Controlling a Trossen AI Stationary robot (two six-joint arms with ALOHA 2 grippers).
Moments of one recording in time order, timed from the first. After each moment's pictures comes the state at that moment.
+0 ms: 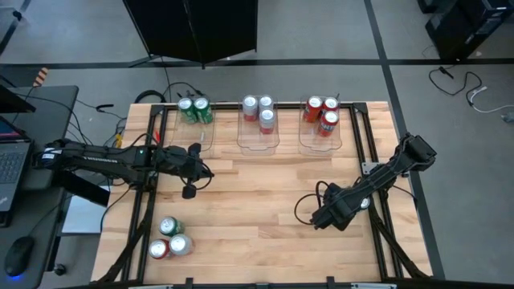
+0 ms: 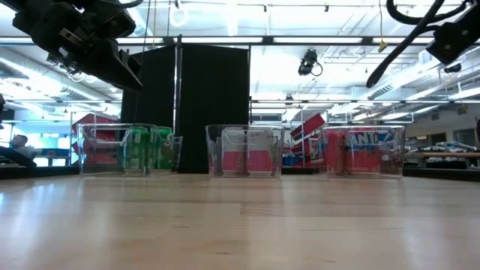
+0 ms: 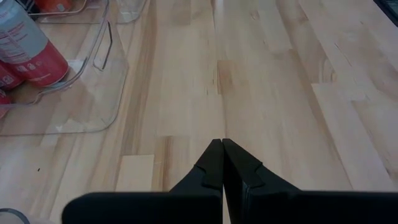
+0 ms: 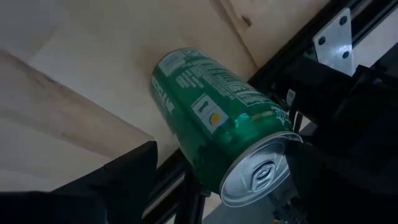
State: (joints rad) left arm -0.02 0.80 0.52 -0.33 -0.02 0.02; right arm 0.56 1.64 1.16 -1.58 -0.18 1.26
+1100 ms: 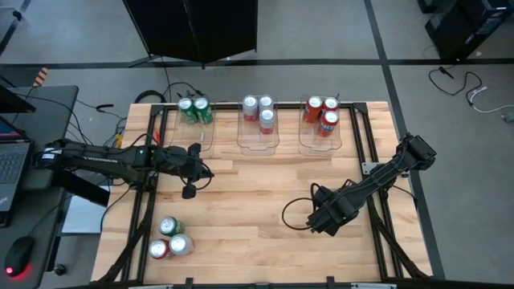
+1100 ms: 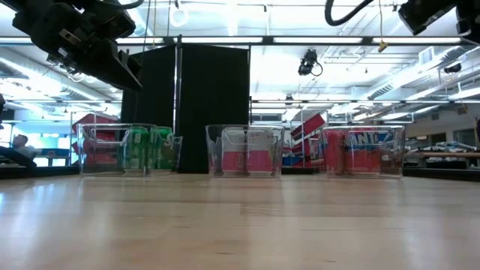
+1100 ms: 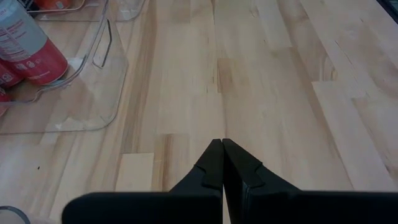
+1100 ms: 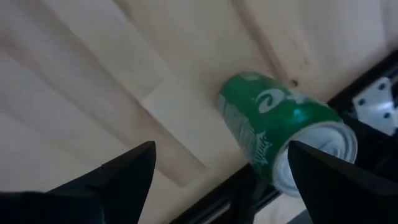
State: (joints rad) left arm -0.02 0.80 0.52 -0.33 -0.02 0.02; right arm 0.55 1.64 1.30 -1.49 -0.05 1.22
